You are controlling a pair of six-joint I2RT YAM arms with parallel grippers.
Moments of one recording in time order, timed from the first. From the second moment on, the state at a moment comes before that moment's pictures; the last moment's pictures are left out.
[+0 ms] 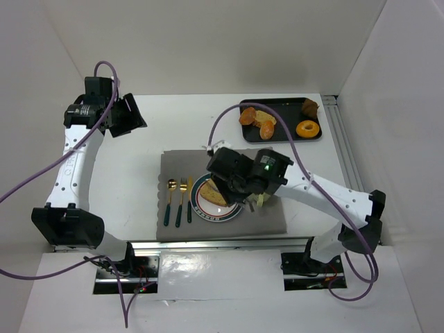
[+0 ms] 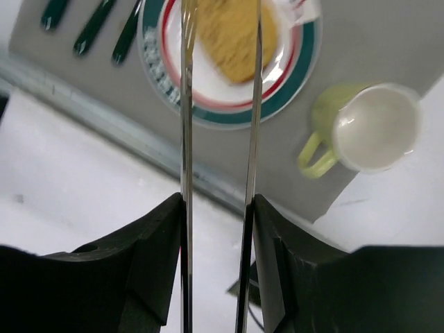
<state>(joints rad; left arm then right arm) 0.01 1.49 1.69 -0.99 0.09 -0.40 1.15 1.48 1.62 -1.26 0.28 0.49</state>
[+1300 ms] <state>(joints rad) 0.01 1.55 1.63 -0.97 0.13 -0.40 0.35 2.19 2.16 -0.93 0.10 0.35</state>
